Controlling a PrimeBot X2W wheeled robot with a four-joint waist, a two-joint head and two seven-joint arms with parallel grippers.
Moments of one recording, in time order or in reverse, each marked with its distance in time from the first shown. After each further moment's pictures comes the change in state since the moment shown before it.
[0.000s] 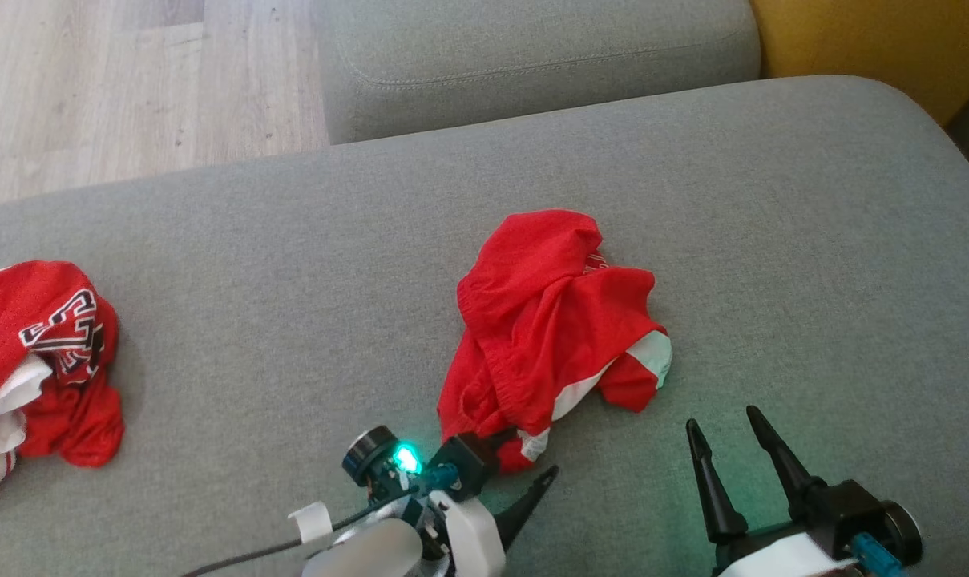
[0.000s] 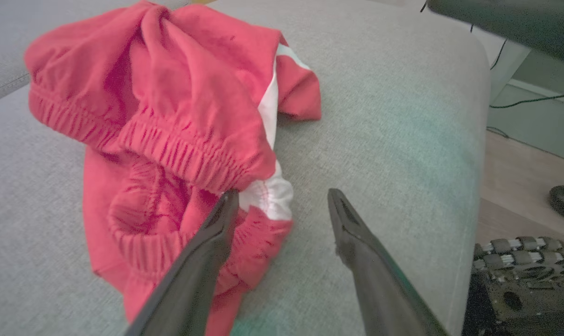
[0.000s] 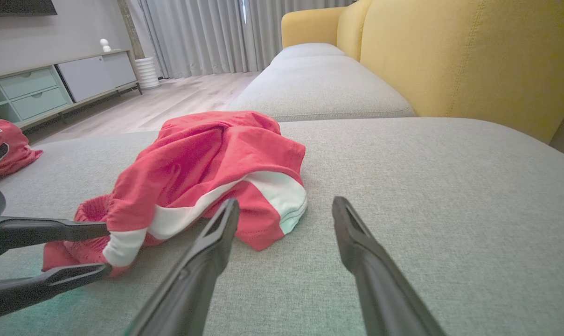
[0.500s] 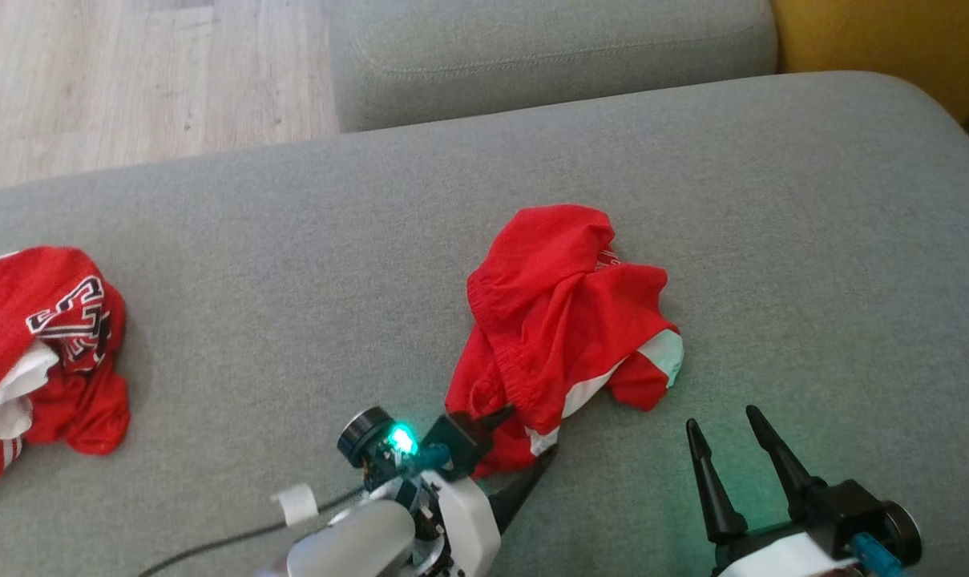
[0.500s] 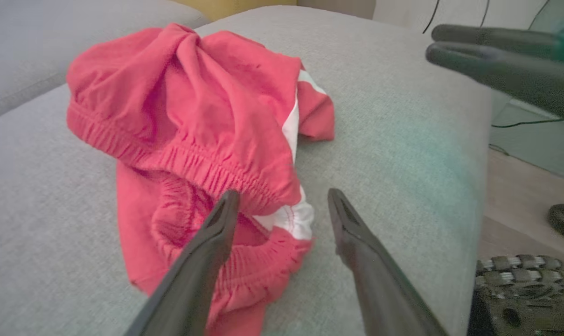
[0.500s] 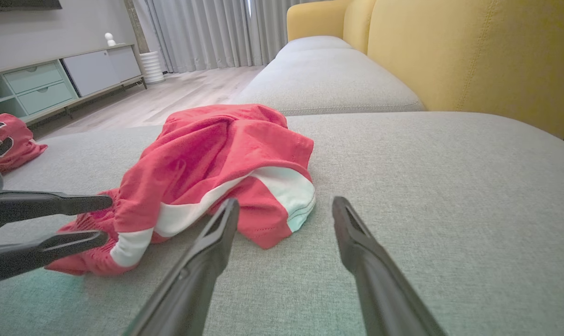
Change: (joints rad) left arm -0.015 0.051 0.016 -0.115 -0.016 0.031 0.028; right arm 0.000 0.000 0.001 0.000 0.005 0.000 0.000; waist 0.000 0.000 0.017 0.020
